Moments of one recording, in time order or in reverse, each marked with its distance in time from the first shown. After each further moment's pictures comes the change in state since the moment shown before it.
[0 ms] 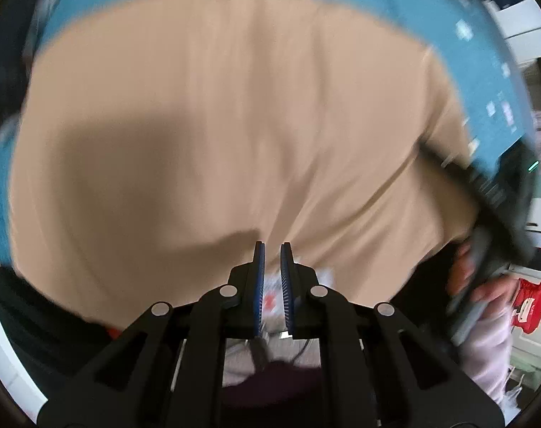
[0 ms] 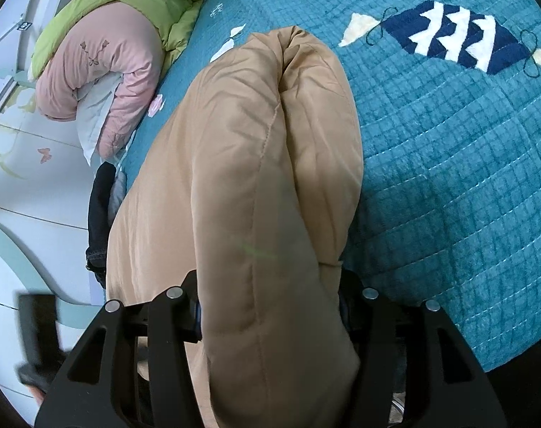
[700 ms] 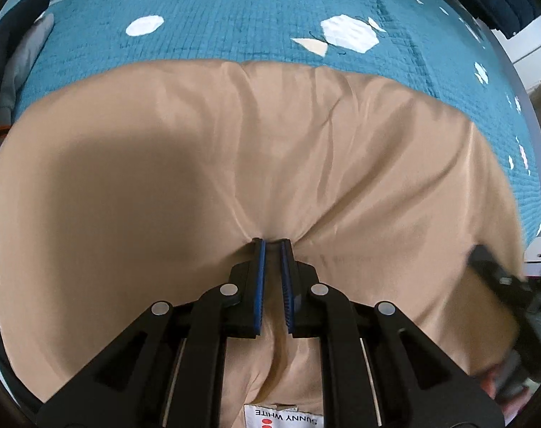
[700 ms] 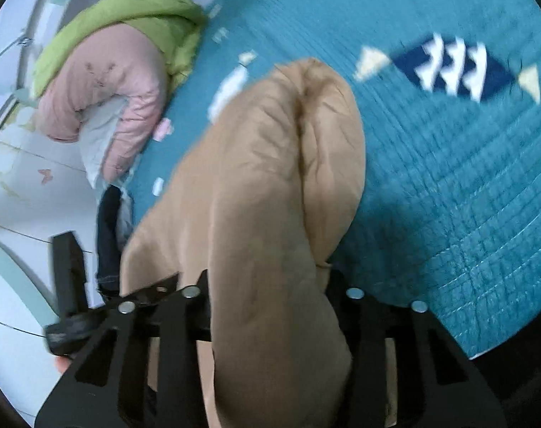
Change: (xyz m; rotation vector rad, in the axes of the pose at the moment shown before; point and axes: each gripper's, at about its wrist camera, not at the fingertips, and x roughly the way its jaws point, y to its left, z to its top) left arm 0.041 0.005 0.063 -0.026 -0.152 0.068; right arm -0.030 0.048 -0.002 0.023 -0.130 0.009
